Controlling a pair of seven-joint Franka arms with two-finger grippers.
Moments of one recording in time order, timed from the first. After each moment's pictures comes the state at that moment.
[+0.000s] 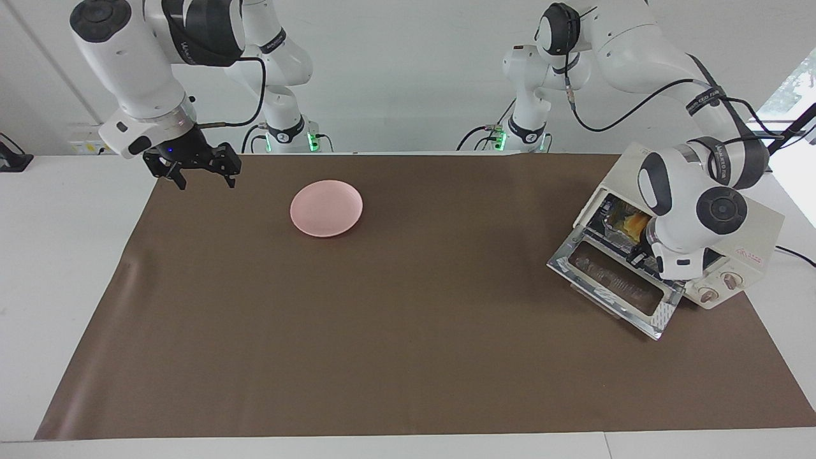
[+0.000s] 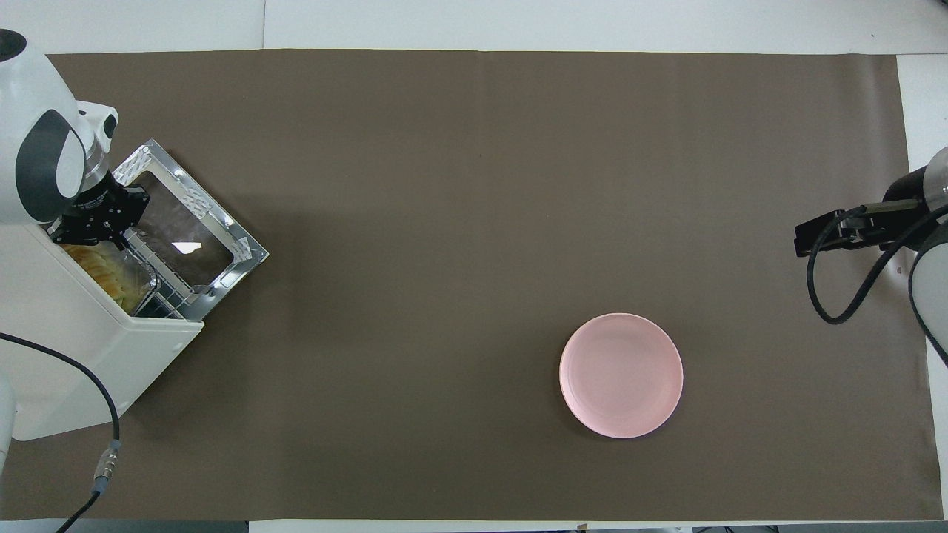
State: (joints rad) left arm -0.37 0.44 0.44 -1.56 0.09 1.63 -0.59; right arm -0.07 -0.03 0.07 -1.70 -0.03 1.60 -0.04
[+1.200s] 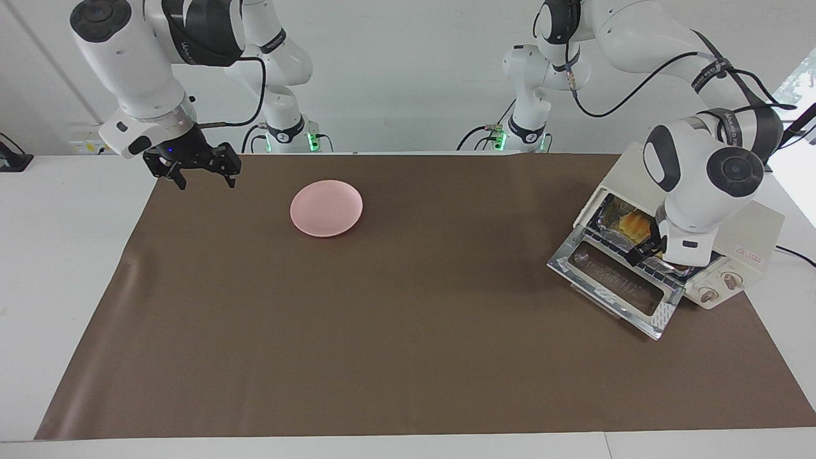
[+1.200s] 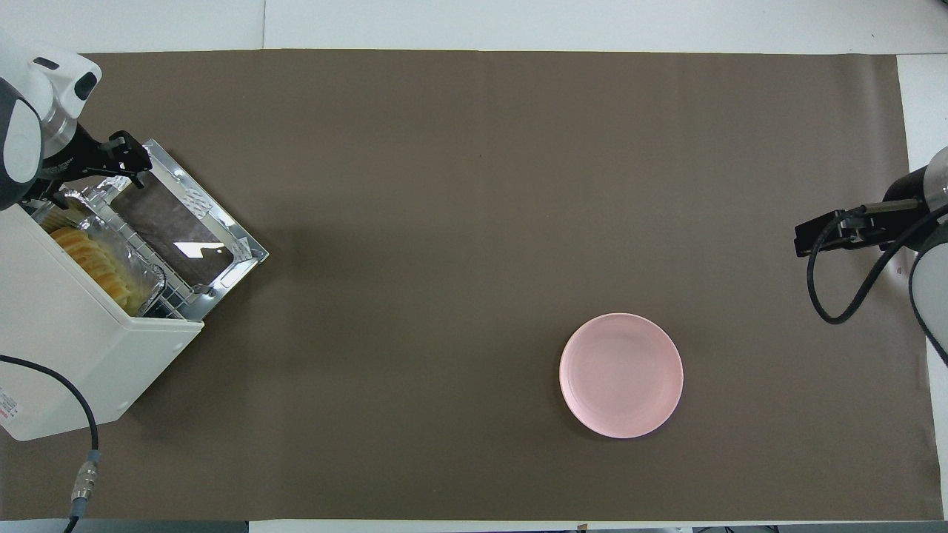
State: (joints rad) left arm -0.39 0.37 0.42 -1.45 0.07 1.67 -0.27; right arm -0.07 -0.03 0.07 -1.70 -0.03 1.60 -0.04
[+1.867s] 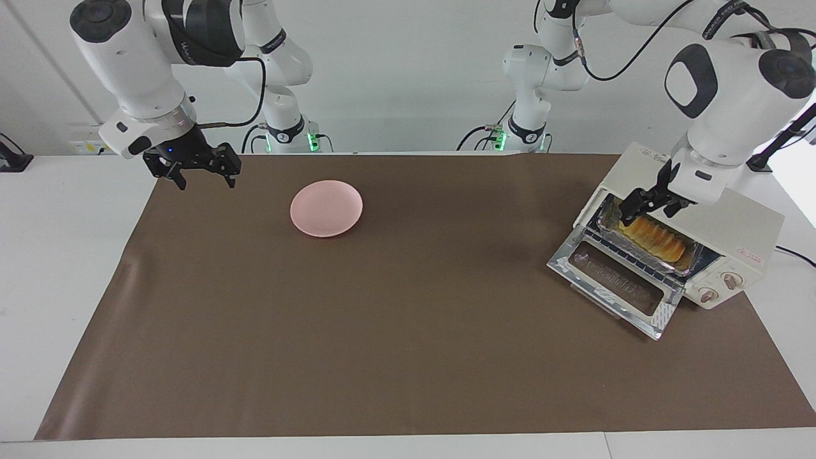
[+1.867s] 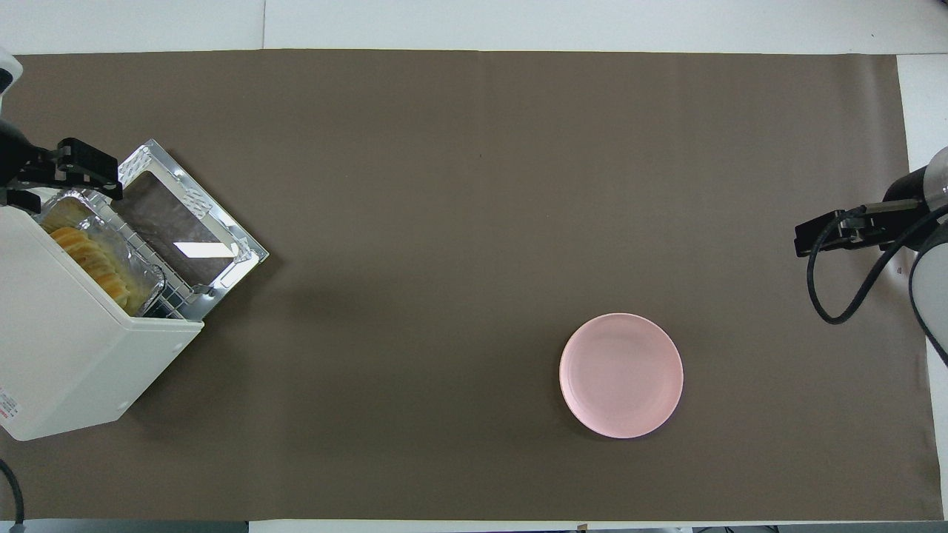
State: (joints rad) left arm -0.40 0.16 0.42 -1.44 -0.06 1.51 -0.07; right arm -0.07 -0.03 0.07 -1.70 -0.03 1.60 -0.04
